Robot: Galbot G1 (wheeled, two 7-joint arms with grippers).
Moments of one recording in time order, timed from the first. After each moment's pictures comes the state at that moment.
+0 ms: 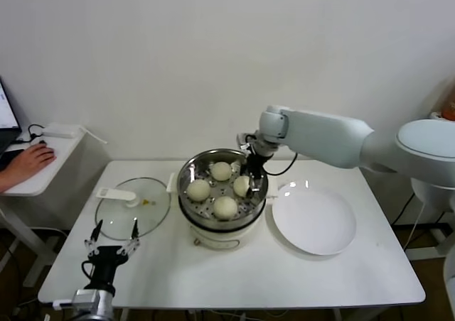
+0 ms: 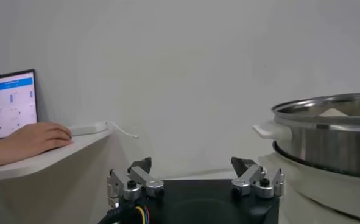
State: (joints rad) left arm 1.62 -1.46 -0.70 -2.01 -0.02 -0.04 -0.02; right arm 0.56 1.26 -1.50 0.98 0.66 -0.27 -1.01
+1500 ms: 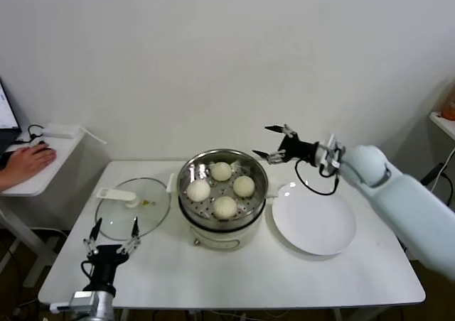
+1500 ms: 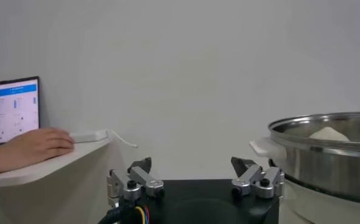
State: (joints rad) left arm 1.64 -1.50 -0.70 -2.07 -0.02 -0.04 -0.01; right arm -0.39 0.77 -0.17 1.54 0.51 -0.08 -0.49
